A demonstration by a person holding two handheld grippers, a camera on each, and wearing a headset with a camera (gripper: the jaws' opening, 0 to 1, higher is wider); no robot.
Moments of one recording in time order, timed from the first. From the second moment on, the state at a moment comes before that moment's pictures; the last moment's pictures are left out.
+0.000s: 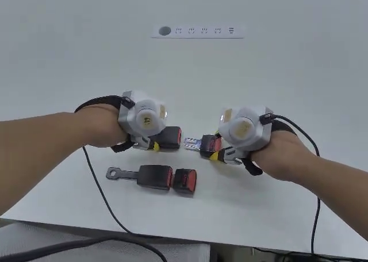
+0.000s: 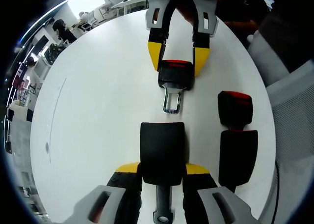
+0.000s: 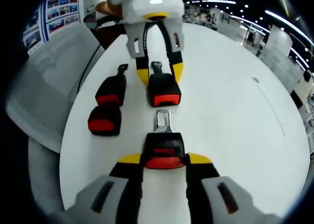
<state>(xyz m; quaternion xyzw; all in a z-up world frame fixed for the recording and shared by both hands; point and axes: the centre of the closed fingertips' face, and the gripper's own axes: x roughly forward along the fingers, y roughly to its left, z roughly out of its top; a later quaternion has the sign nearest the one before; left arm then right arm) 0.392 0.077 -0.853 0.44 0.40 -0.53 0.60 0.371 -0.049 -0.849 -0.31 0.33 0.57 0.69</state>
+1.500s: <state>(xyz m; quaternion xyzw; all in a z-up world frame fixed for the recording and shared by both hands) 0.391 0.077 -0.839 0.46 0.39 -0.50 0.62 0.363 -0.163 -0.841 -0.30 0.35 0.49 0.74</state>
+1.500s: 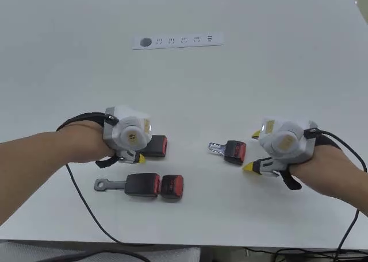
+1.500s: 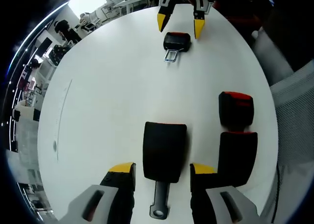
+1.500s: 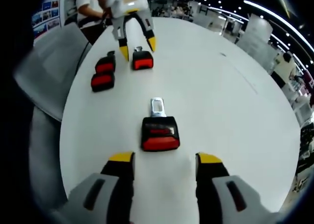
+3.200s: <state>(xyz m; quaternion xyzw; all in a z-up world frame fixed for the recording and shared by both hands) 0.298 0.156 -0.768 0.35 0.40 -0.36 0.76 0.295 -0.171 -0.779 -0.17 0.29 0.46 0.82</state>
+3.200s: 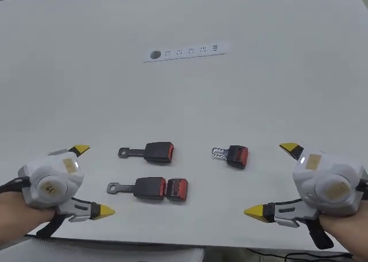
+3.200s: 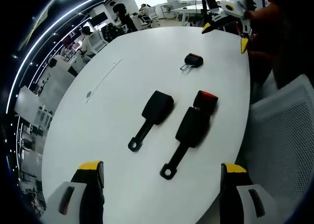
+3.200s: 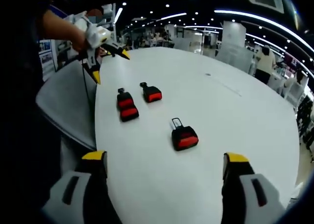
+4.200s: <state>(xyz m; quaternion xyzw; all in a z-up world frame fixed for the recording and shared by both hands) 0.288 0.174 -0.759 0.34 0.40 -0.36 0.78 0.285 -0.168 -0.758 -0.18 0.28 0.45 0.83</state>
